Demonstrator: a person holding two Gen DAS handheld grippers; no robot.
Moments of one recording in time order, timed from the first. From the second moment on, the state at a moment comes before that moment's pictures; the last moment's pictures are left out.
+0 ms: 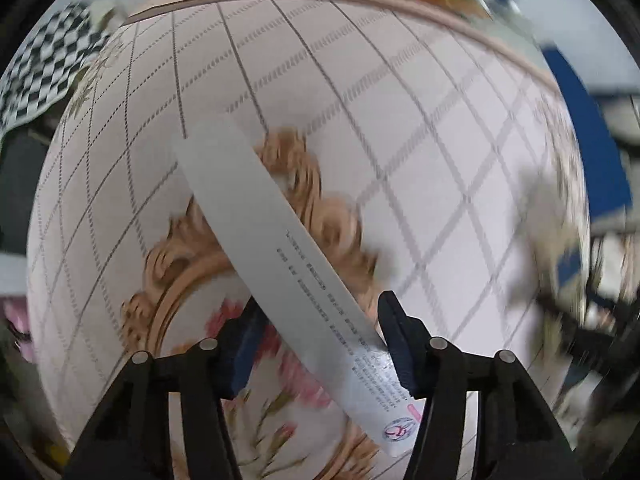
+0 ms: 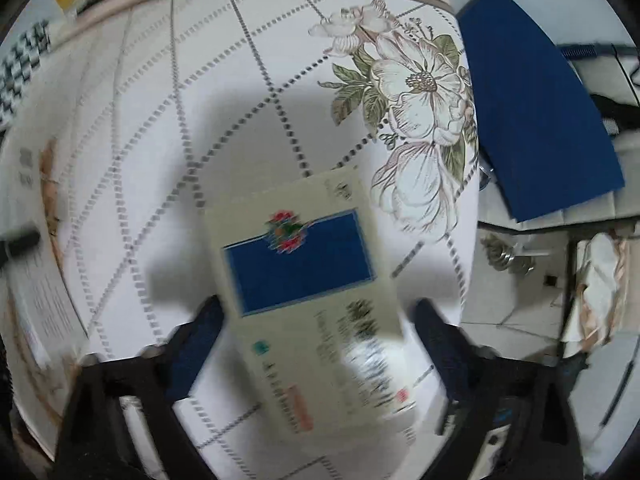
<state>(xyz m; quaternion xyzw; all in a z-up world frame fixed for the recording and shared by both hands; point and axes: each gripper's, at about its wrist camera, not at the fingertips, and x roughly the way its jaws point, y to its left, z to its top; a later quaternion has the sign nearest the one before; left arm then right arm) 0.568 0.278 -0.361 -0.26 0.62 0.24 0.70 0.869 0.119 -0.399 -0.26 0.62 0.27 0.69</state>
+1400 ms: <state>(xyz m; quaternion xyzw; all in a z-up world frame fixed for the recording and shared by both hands) 0.429 0.165 -0.276 -0.20 0.55 0.24 0.78 0.666 0.055 -0.345 -0.18 0.60 0.24 0.74</state>
